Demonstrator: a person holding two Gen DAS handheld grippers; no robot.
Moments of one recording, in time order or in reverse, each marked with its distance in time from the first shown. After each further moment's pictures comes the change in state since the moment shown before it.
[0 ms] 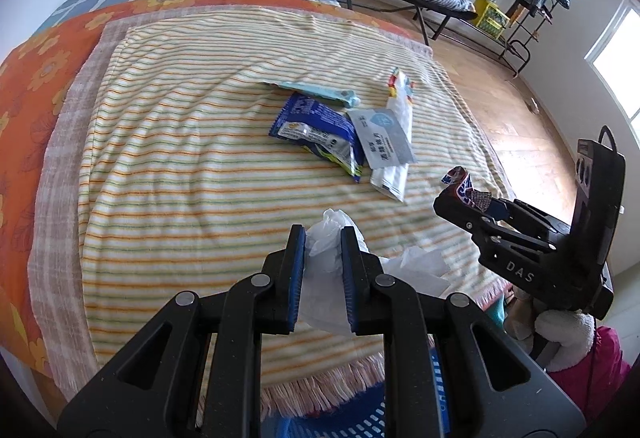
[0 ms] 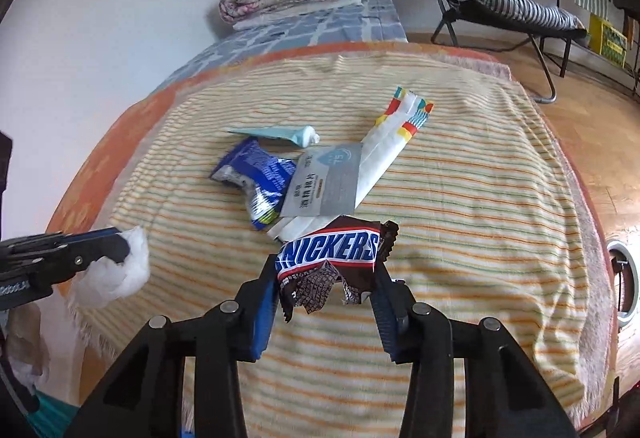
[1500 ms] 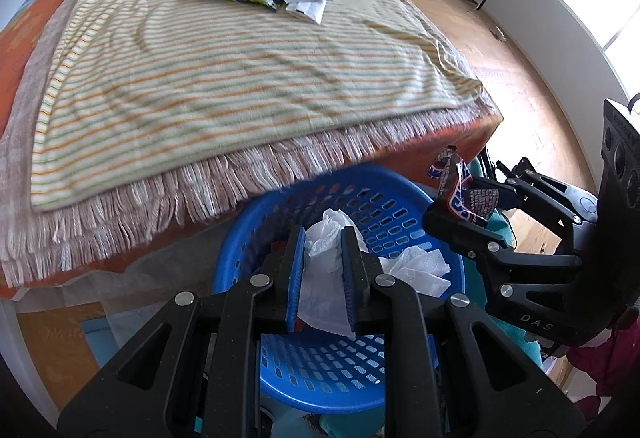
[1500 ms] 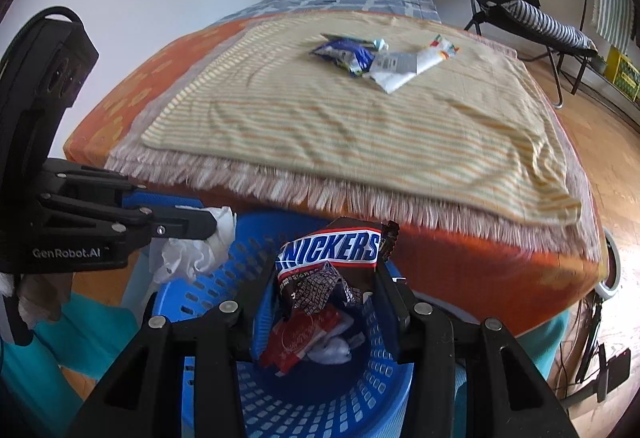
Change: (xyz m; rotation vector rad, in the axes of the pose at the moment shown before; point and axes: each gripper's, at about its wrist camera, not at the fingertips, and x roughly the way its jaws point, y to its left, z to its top) left arm -0.017 -0.045 -0.150 0.147 0.165 -0.067; right arm -0.083 0.064 -0.156 -0.160 0.079 -0.010
